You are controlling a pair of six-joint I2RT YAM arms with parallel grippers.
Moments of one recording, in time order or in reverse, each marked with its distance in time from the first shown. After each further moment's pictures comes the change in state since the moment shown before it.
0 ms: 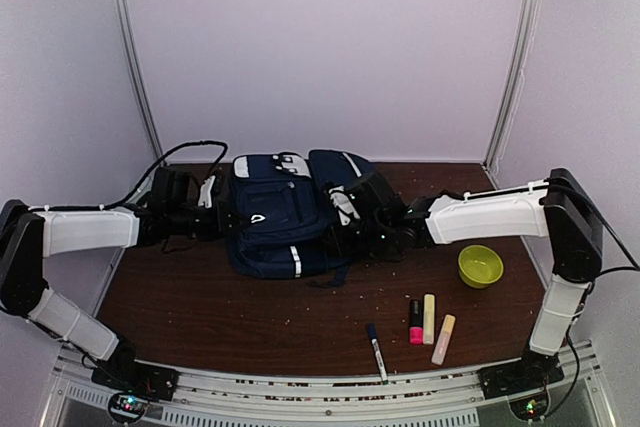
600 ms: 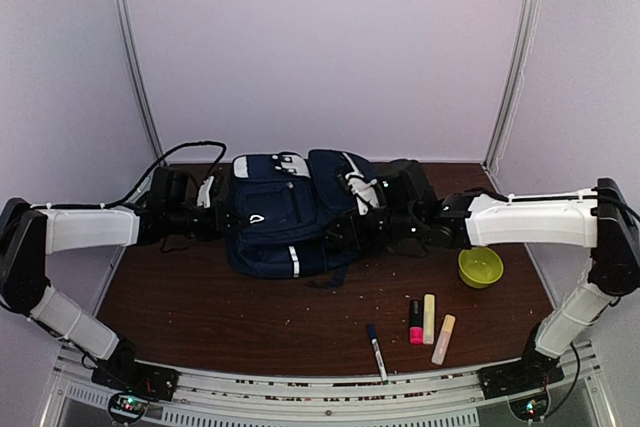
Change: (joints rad) left arm 0.026 0.017 0.002 0.002 0.043 0.005; right arm -0.014 -0.235 -0.134 0.076 -0.124 -0.026
